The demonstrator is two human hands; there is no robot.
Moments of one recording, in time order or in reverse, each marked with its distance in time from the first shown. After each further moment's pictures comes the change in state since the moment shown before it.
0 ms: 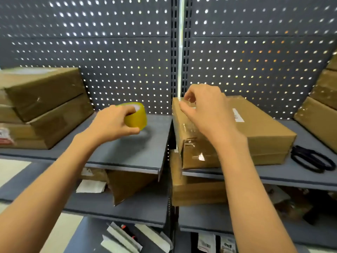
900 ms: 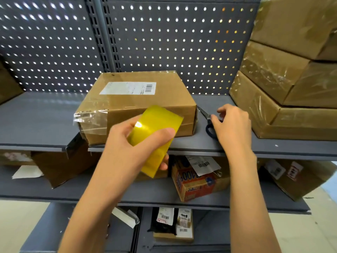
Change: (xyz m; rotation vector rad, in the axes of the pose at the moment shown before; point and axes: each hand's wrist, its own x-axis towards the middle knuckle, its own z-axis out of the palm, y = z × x) left_hand -0.091 0.303 0.027 -1.379 0.024 -0.257; right_hand -0.101 0.243 -0.047 0.004 0.035 0.484
